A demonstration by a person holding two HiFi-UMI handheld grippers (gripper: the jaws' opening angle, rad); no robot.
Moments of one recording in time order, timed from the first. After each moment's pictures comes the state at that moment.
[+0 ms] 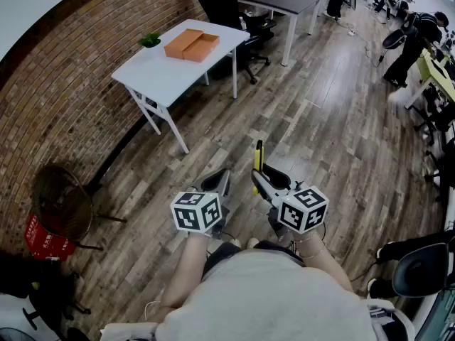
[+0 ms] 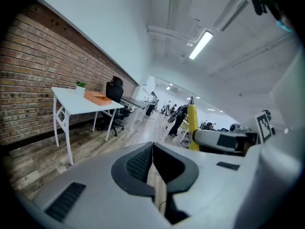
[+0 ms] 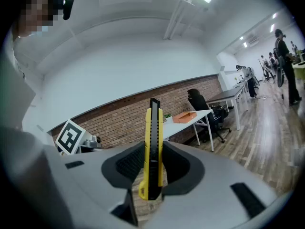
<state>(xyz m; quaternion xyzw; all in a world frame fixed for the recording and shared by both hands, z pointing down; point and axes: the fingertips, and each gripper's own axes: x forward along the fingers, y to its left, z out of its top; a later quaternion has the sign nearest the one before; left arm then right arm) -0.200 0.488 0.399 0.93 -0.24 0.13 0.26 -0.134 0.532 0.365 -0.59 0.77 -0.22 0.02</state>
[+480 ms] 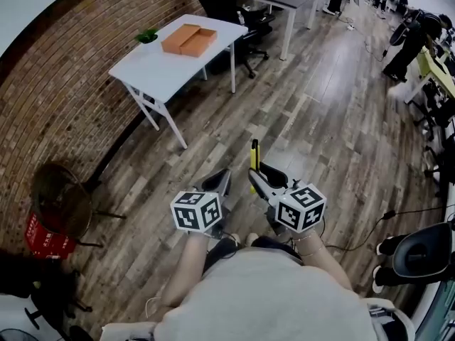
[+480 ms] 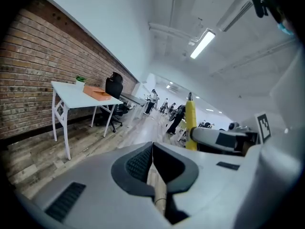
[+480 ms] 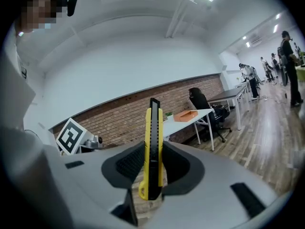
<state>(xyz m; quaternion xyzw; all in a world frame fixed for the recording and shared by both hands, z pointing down) -0.194 0.495 0.408 0.92 -0.23 0.14 0.27 -0.138 0.530 0.367 -0.59 0.78 -0.22 0.00</state>
